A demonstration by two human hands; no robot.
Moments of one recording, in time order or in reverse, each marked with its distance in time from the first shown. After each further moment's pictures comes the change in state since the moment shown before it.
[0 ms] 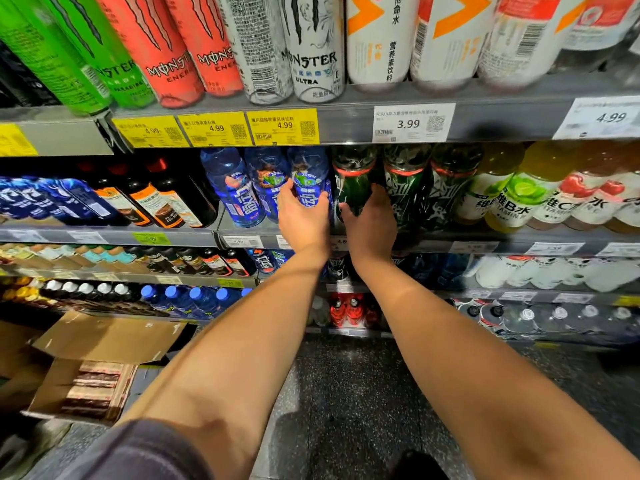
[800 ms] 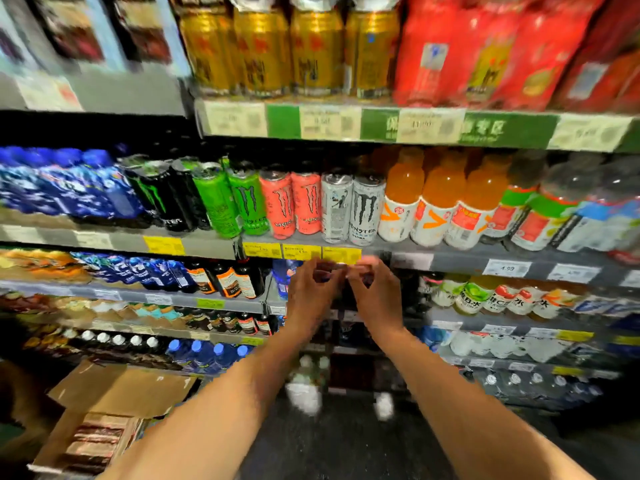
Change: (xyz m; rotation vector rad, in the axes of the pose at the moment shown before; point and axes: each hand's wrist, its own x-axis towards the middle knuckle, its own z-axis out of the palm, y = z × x) left_hand 0.003 0.134 -0.201 -0.171 -0.479 0.100; right_hand -0.043 -0.169 -0.153 0.305 -0.107 -0.096
